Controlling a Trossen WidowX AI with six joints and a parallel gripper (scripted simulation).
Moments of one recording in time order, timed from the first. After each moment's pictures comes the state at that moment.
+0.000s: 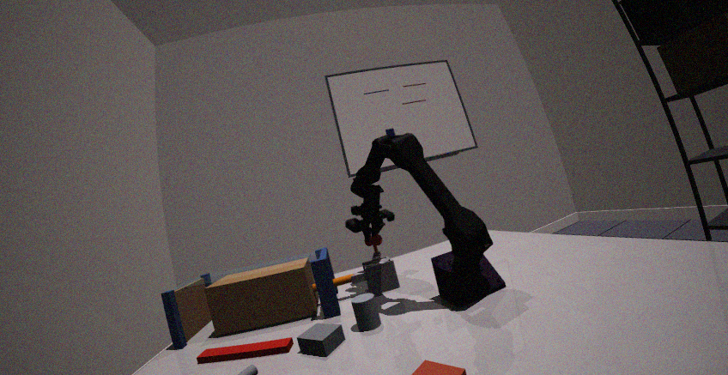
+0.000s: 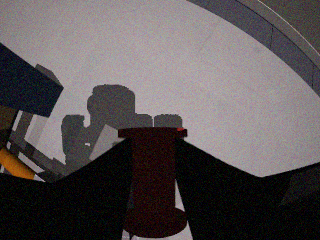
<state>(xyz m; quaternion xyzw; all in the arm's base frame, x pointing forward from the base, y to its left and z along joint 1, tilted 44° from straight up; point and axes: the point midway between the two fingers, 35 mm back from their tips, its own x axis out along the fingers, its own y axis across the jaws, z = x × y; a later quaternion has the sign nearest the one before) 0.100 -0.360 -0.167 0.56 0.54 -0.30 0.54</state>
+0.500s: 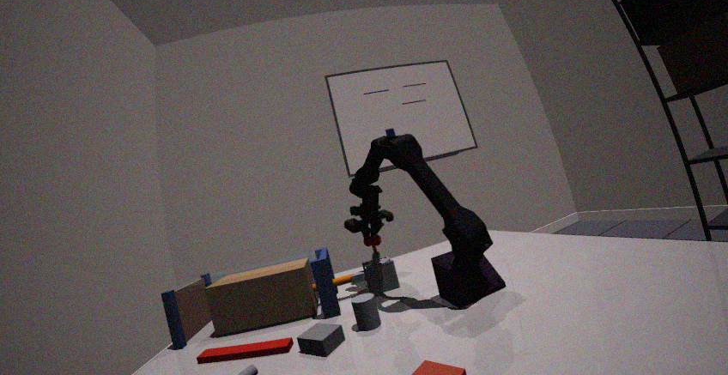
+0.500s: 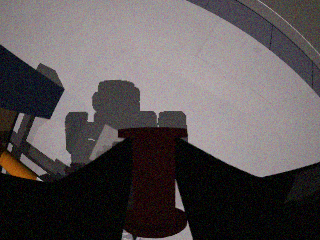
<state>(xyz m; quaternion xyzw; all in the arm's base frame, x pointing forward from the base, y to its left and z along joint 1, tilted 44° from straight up) 0.104 -0.362 -0.167 0.56 0.54 -0.31 0.54</state>
